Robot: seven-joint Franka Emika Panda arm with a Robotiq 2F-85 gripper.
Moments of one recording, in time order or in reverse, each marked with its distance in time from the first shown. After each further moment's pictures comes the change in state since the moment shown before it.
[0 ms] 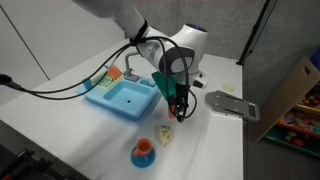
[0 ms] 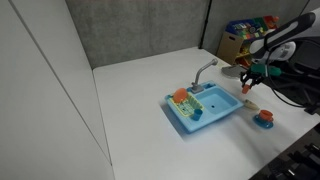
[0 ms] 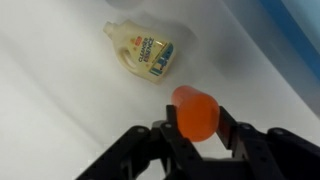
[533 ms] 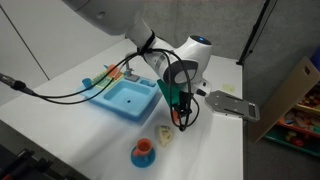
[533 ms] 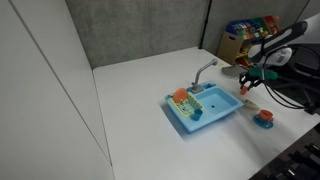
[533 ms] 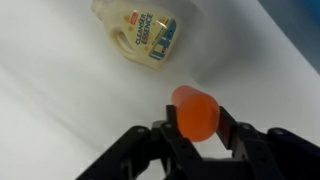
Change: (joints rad) arm -0.027 0.091 0.004 0.075 0.048 0.048 0.000
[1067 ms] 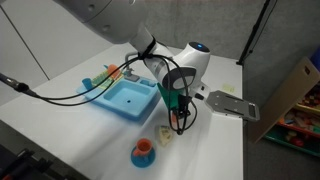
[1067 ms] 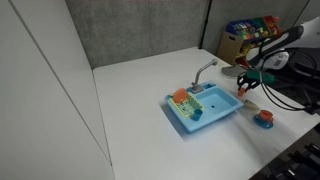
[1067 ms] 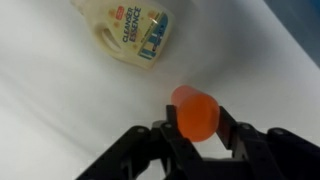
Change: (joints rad) arm -0.021 0.042 0.031 0.022 0.018 0.043 0.000
